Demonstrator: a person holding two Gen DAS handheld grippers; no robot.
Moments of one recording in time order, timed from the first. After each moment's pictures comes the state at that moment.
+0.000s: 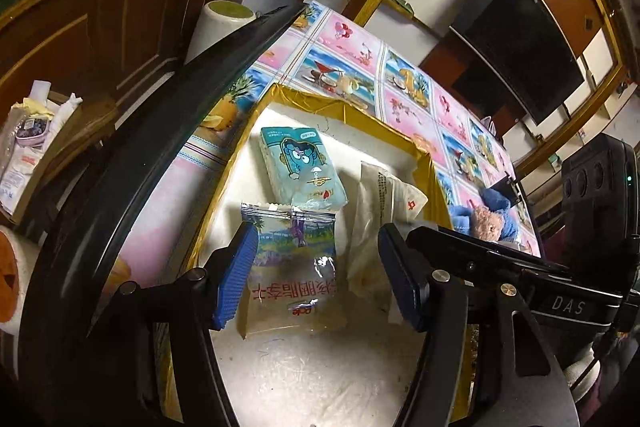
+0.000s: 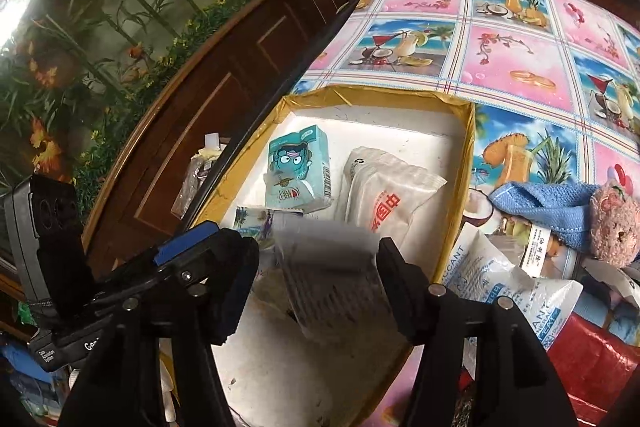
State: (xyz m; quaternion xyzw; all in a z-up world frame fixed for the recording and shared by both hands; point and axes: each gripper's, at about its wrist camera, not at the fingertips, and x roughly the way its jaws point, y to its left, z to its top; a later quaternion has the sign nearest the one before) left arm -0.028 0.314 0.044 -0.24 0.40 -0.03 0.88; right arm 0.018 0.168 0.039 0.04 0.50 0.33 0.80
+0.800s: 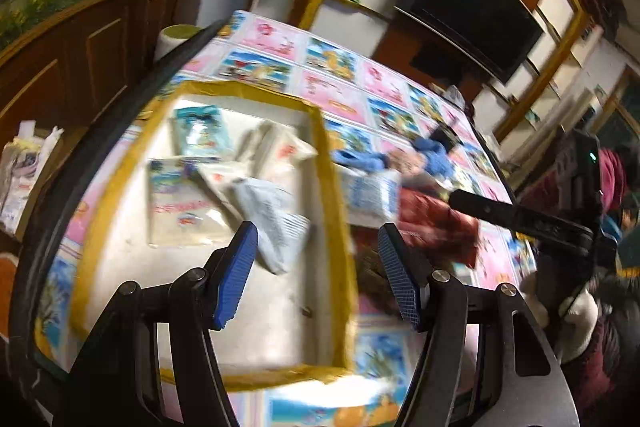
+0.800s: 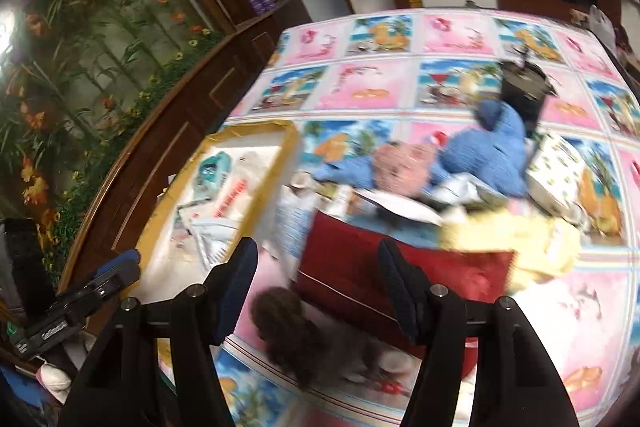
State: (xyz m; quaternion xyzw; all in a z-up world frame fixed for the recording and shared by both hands) left arm -0.096 0.206 0.088 -0.16 0.38 -0.09 0.90; right arm -0.027 0.012 0.064 0.08 0.45 0.24 0.86
